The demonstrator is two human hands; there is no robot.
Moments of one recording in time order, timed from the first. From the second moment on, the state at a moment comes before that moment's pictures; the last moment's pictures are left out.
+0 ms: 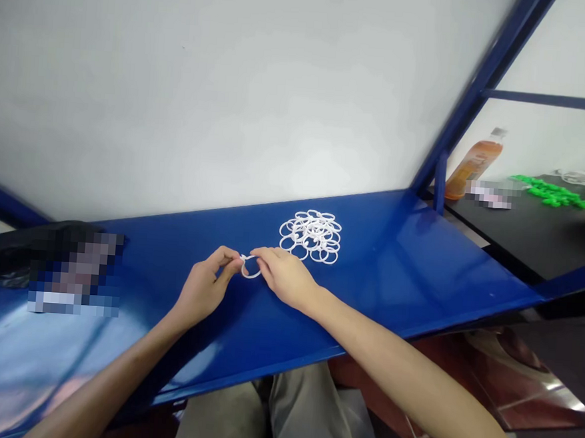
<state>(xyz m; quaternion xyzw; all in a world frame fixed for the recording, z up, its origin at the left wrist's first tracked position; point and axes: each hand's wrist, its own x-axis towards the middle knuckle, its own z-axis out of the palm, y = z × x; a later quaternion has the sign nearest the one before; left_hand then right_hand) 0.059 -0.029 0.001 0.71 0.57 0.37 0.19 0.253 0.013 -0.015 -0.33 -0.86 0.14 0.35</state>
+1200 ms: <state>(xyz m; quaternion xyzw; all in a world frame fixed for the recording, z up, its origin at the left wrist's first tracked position) 0.049 -0.023 0.003 0.72 0.53 0.37 0.25 0.256 0.015 -0.008 -0.28 -0.91 -0.02 0.29</state>
